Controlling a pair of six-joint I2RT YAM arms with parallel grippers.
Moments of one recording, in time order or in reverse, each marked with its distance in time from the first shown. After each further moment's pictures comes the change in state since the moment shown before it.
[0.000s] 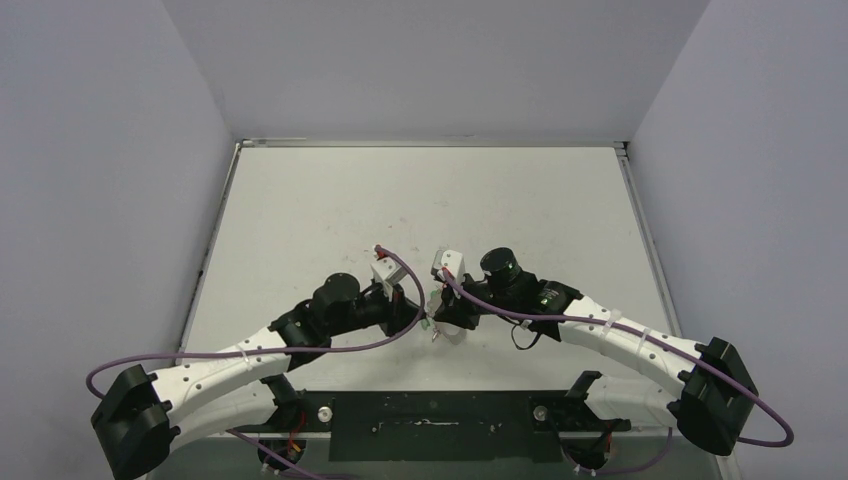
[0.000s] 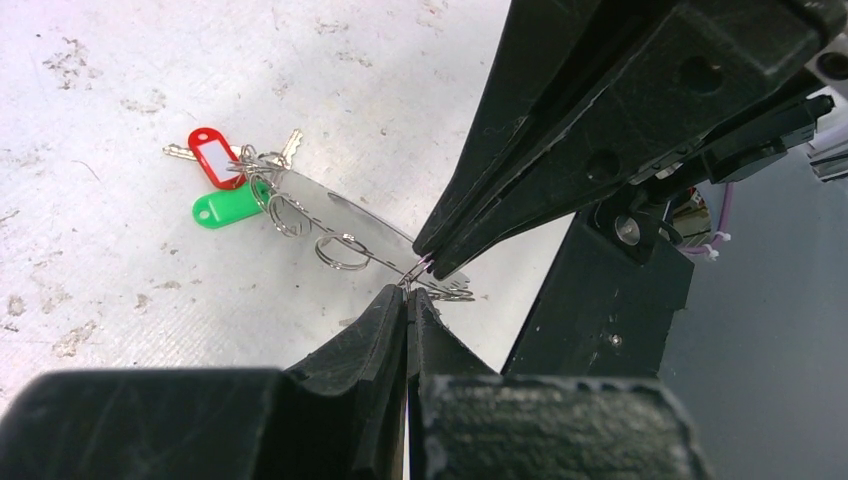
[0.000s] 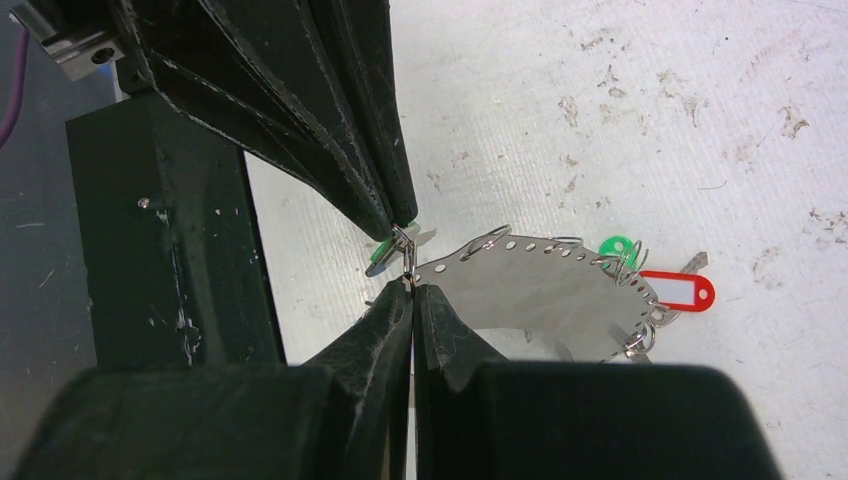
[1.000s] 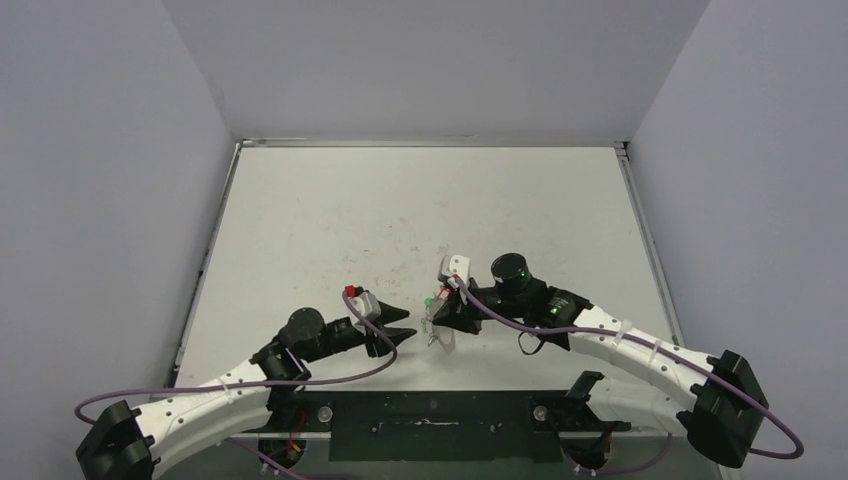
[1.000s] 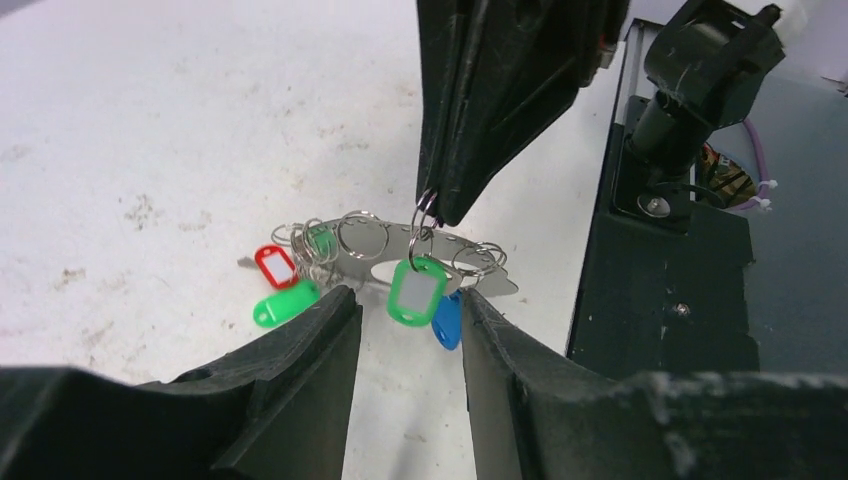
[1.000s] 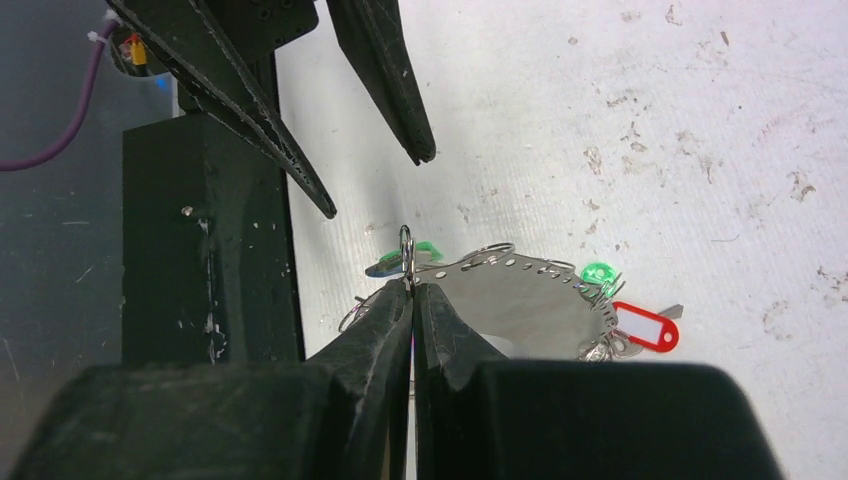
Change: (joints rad) left arm 0.000 -0.271 -0.291 0.271 0.050 0.216; right arm 0.001 -0.077 -0.061 0.085 -0.071 0.001
